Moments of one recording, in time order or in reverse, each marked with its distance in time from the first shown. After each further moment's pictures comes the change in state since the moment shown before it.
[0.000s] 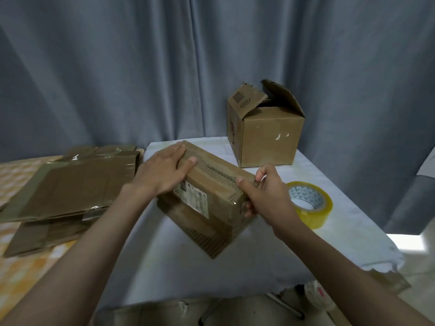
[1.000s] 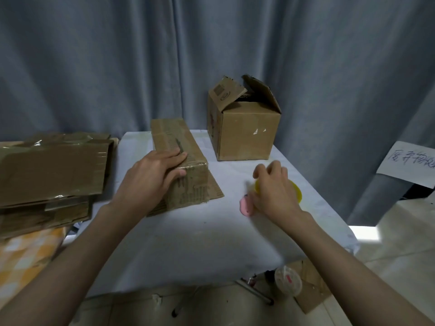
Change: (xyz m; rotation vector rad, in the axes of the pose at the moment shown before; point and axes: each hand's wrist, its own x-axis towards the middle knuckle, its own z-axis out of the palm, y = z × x) left_hand -0.060 0.050 -0.001 -0.188 0.210 0.175; right_hand 0.011 0.028 -0.061 -1.065 -0.038 -0.197
